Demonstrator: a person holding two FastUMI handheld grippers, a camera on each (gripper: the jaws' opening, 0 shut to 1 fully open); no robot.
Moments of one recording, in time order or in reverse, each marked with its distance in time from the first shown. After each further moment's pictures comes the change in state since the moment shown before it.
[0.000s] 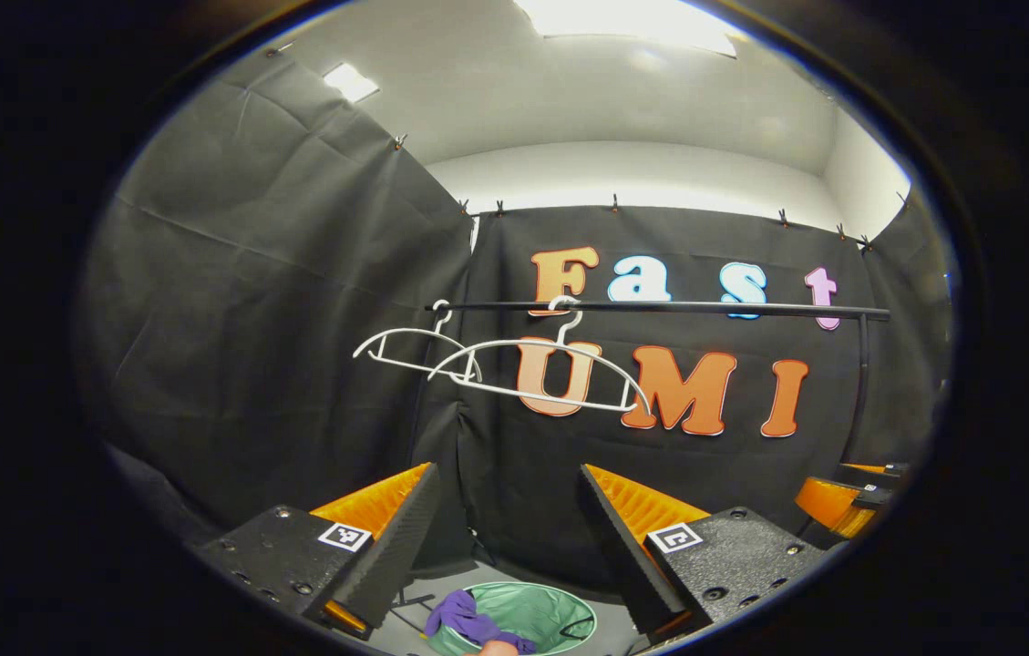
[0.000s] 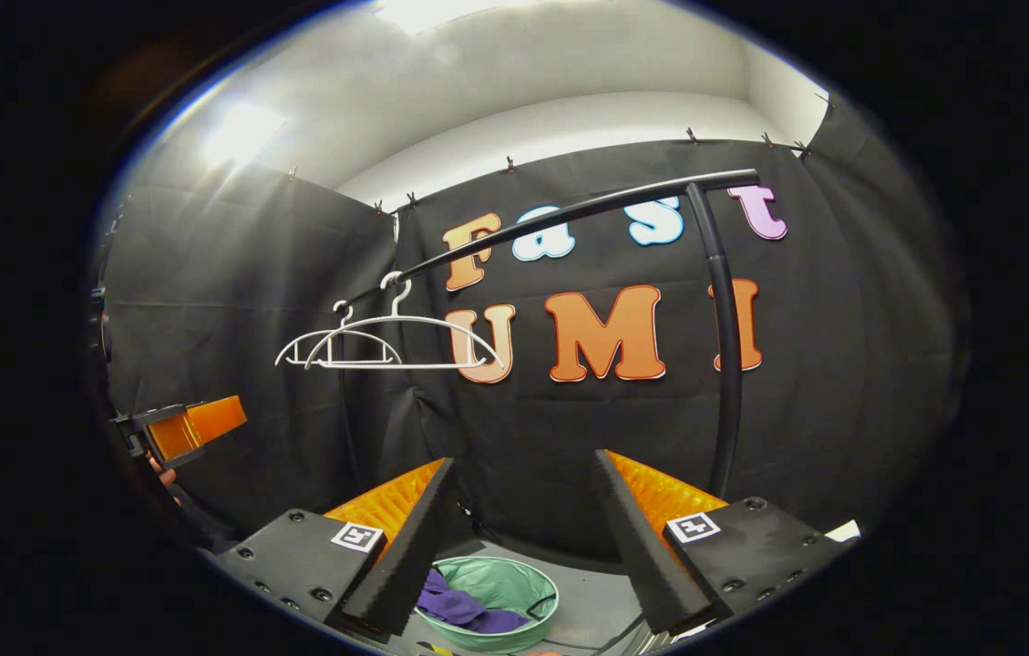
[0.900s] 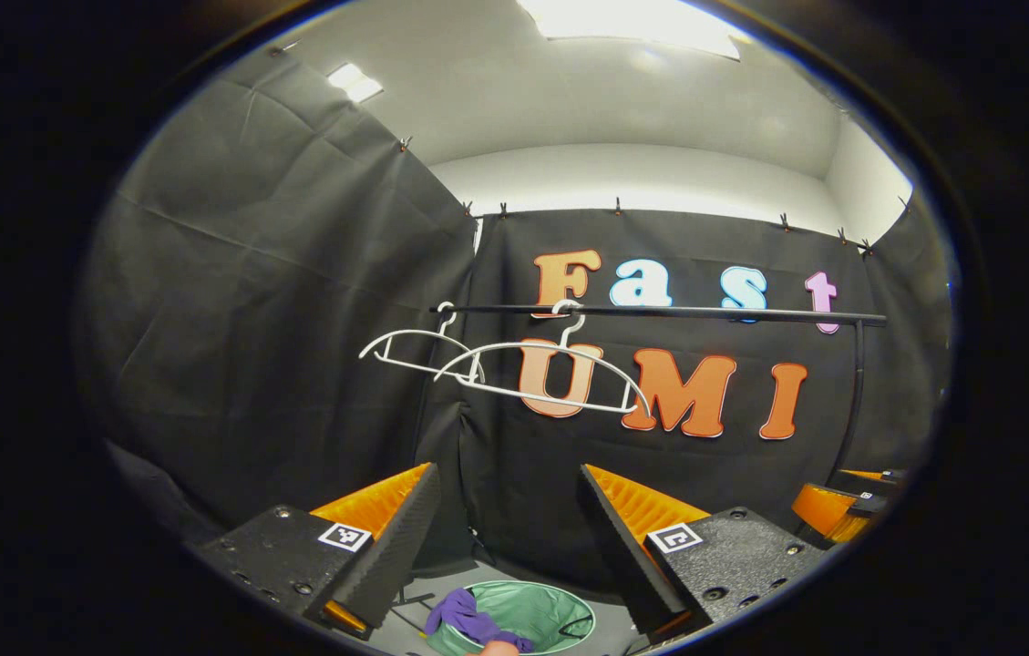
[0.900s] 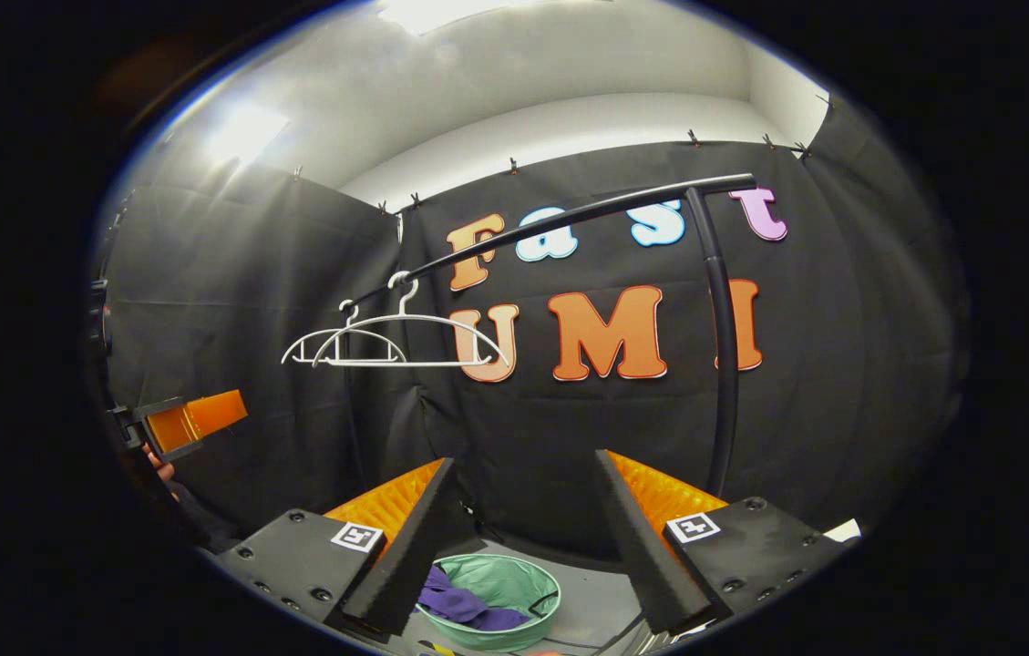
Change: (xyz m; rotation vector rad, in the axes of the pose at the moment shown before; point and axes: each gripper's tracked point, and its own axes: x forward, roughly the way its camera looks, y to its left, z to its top) left arm -0.013 0.006 0.004 -0.007 -0.003 0.007; right arm -0.012 0.008 -0.004 -0.002 -0.001 0.004
